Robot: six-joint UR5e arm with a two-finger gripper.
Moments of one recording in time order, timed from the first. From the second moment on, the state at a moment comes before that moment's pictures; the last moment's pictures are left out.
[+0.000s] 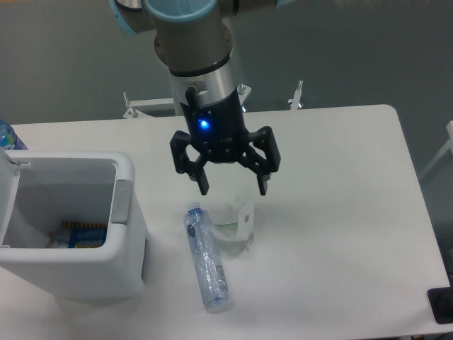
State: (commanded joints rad) arm 2.35 -1.77 -1.39 -1.08 1.65 0.55
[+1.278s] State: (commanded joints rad) arm 2.43 -1.79 -1.63 -1.01 1.68 0.59
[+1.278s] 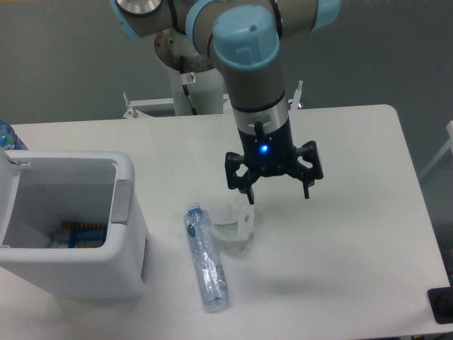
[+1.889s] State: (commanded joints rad) arm 2.38 -1.90 -1.77 -0.96 1.71 0.71
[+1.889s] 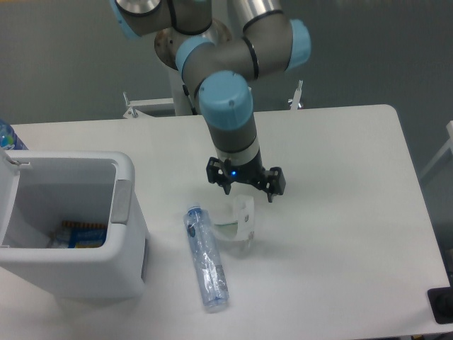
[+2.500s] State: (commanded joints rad) arm 2.37 -1.93 -1.75 -0.95 1.71 0.70
